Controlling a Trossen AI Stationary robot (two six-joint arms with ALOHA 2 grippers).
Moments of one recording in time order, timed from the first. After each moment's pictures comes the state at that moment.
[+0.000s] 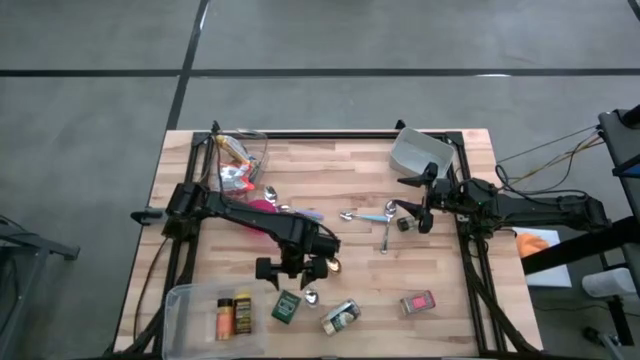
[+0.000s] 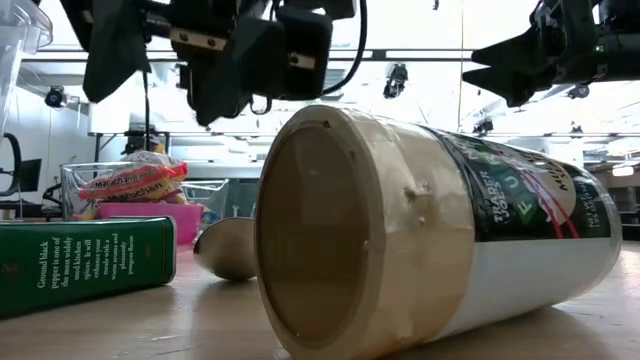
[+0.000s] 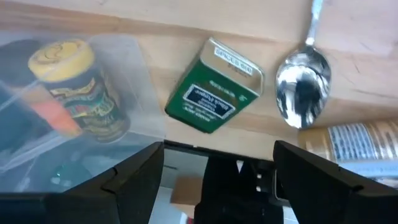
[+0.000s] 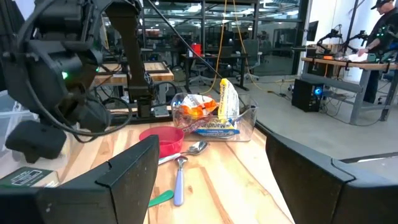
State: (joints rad) left arm -0.21 2.04 1.62 -1.17 0.61 -1.88; right arm -0.10 0.44 0.15 0.34 0.11 0.03
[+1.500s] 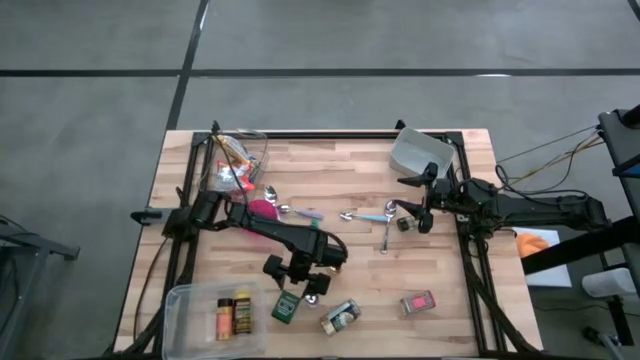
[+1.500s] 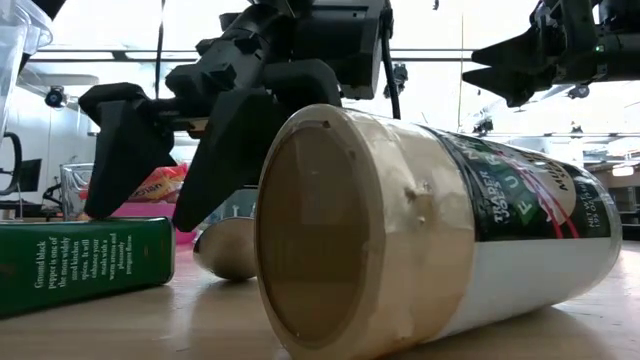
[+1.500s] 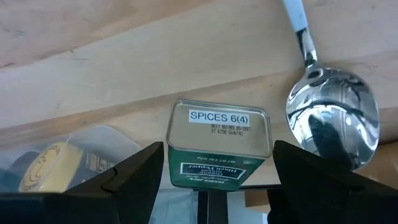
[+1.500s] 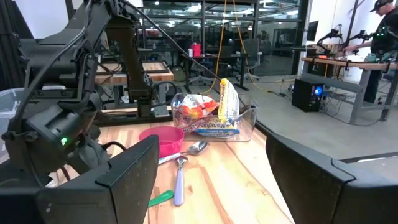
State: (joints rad) left arm -0.22 2.22 1.63 -1.12 0.62 -1.41; right arm -0.10 0.44 0.15 0.34 0.11 0.03
